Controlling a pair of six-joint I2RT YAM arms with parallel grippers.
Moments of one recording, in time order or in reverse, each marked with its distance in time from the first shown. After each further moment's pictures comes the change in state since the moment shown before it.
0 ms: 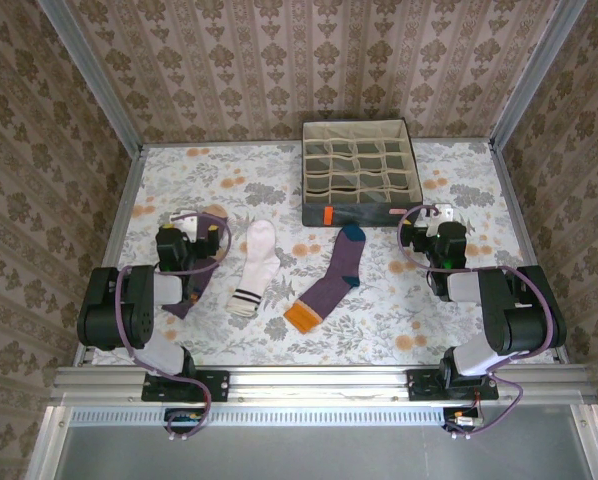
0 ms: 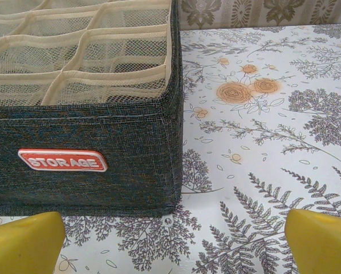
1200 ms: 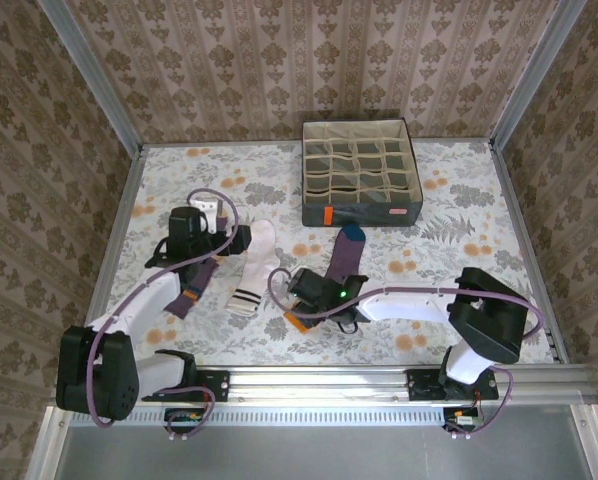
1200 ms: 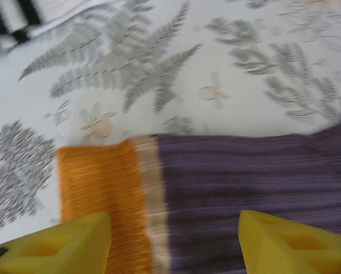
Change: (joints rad) left arm -0.232 -0.380 0.262 -0.916 0.175 -0.307; right arm 1.095 0.105 0.552 -1.159 0.193 0.266
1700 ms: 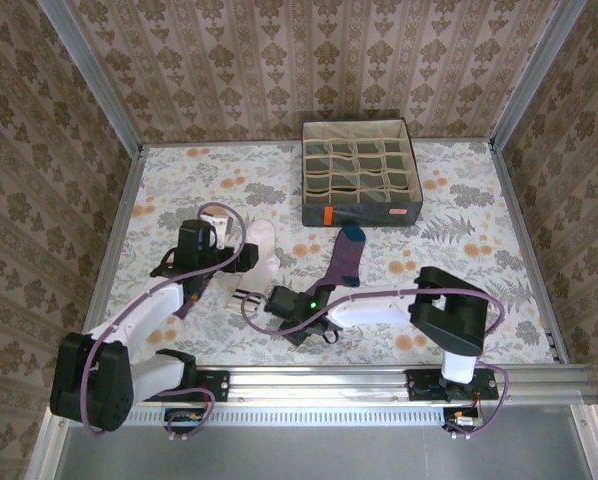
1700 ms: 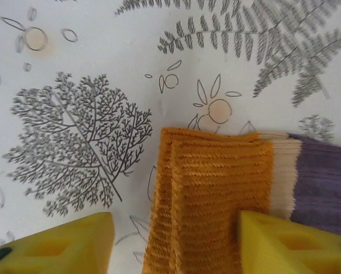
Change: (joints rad) left arm -0.079 -0.040 -0.069 -0.067 -0.016 -0.014; right arm 0.089 0.200 0.145 -0.097 -0.029 -0.074
